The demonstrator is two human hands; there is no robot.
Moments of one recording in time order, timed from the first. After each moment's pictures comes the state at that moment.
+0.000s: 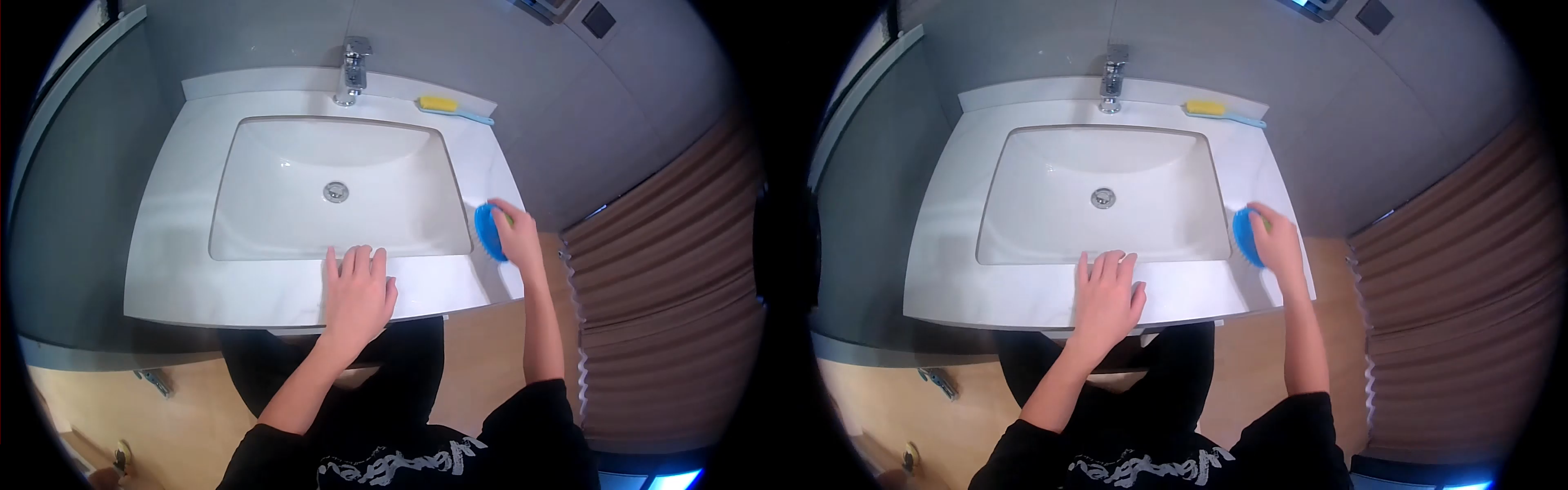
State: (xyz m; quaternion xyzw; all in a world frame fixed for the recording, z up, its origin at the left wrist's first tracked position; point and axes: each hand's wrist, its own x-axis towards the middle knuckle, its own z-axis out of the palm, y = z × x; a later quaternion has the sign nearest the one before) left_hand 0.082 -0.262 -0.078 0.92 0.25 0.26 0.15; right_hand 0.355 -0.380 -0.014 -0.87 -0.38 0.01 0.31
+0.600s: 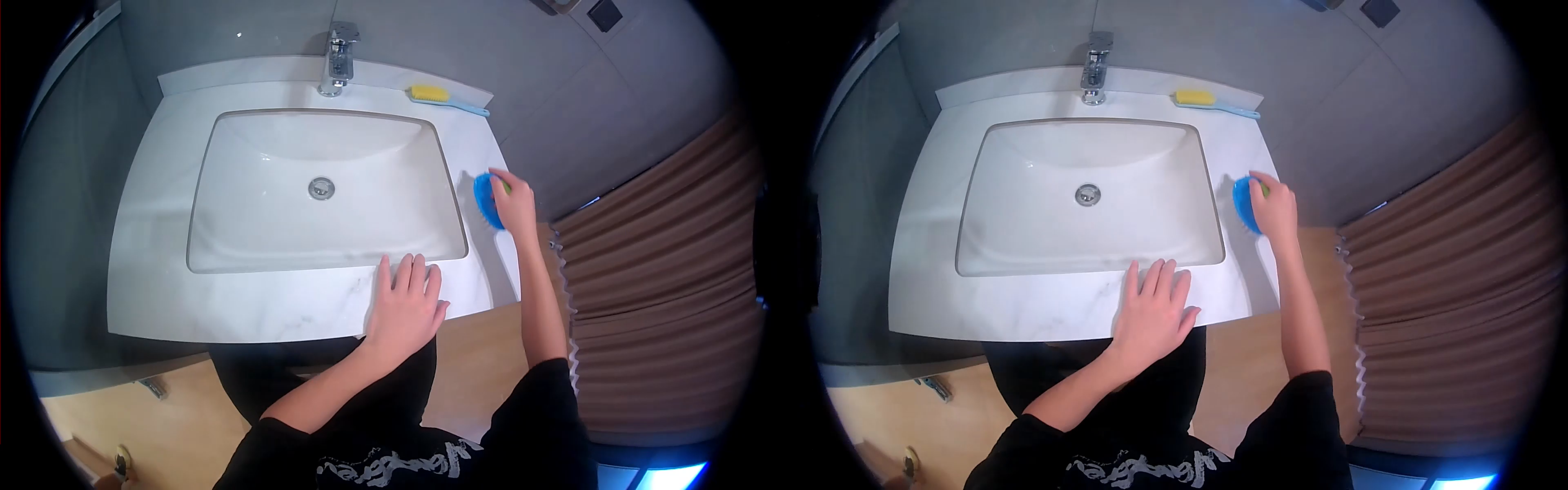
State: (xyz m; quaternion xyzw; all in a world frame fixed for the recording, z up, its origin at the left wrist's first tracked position) left_hand 0.132 -0.303 -0.082 0.94 0.15 0.26 0.14; right_hand 0.418 -0.341 -0.030 -0.87 -0.36 -0.06 0.32
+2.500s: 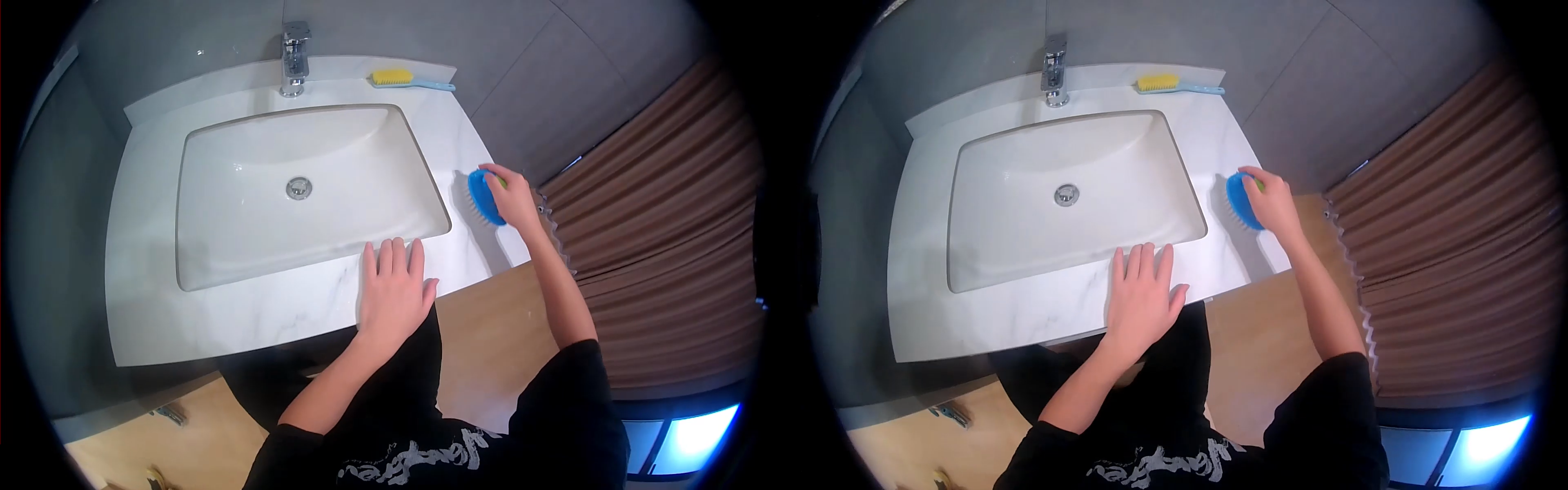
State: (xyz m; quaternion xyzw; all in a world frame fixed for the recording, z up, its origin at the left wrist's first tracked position) left_hand 0.131 -0.300 -0.077 0.94 0.15 0.25 0.15; right_hand 0.390 -0.393 -0.008 -0.89 -0.33 0.02 0.30
